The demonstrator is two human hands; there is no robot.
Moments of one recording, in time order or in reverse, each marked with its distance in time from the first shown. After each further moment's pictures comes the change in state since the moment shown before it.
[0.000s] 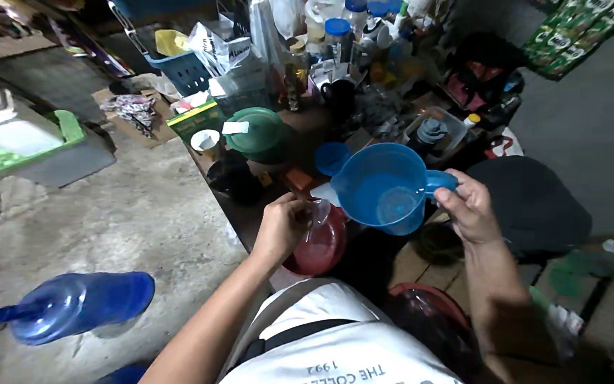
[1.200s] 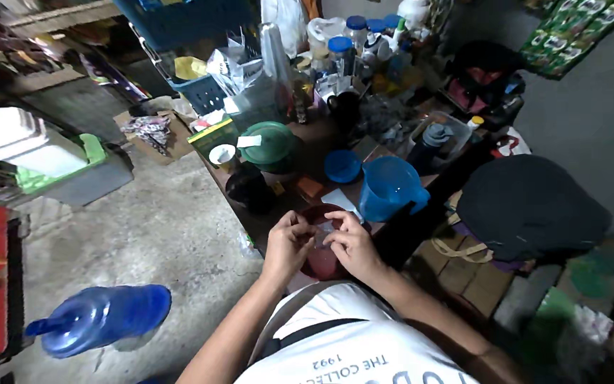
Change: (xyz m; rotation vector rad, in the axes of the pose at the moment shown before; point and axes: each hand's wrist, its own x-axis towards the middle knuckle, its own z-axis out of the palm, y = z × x) left_hand -0.036 -0.037 0.001 -0.101 0.047 0.031; right_hand -0.042 0.030 0.190 -0.257 -0.168 -0.113
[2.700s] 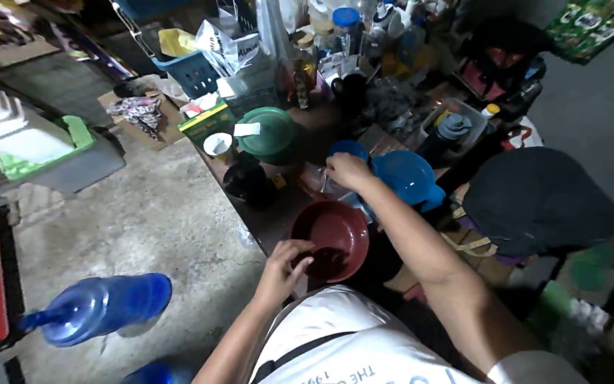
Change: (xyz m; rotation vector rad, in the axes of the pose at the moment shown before) left_hand -0.053 -0.080 0.009 -0.107 -0.106 0.036; right_hand 0.179 0.063 -0.009 -0.576 -0.588 0.409
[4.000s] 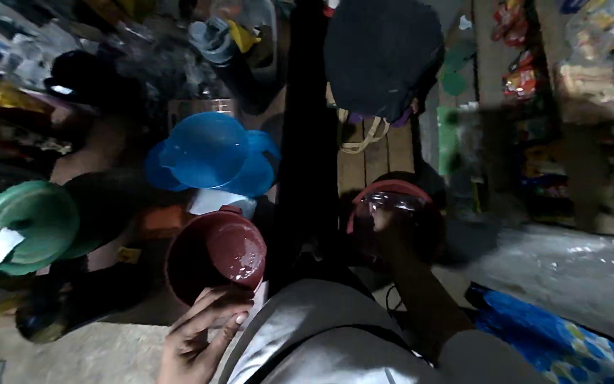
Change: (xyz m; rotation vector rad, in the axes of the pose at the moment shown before) left_hand 0.052 0.075 0.020 -0.320 -0.635 0.196; right_hand -0.298 0.206 0.325 1.284 1.098 1.567
